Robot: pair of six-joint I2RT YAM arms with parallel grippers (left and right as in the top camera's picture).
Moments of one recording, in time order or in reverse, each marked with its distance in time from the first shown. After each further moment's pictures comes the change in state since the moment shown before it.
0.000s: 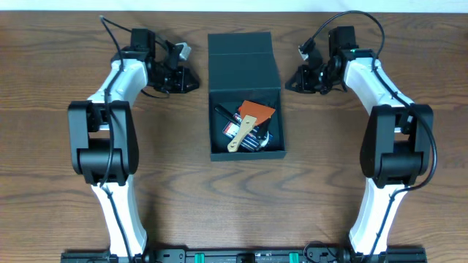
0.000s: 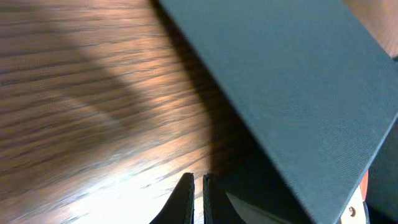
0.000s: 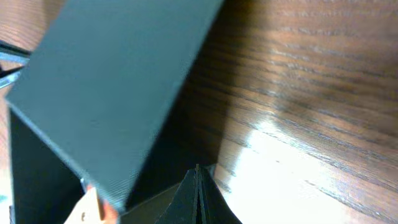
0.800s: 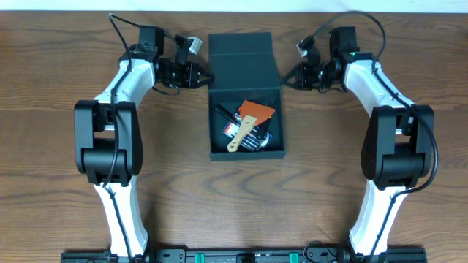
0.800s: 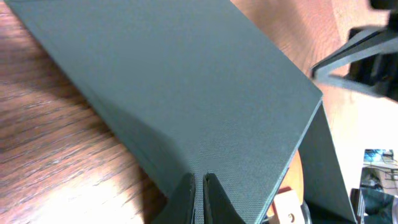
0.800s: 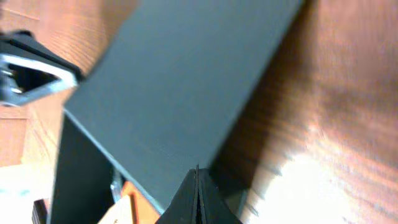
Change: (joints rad) left arm -0.023 0.000 0.000 0.095 0.188 -0.041; right arm 0.000 -0.034 -0.015 0.104 -0.122 0.016
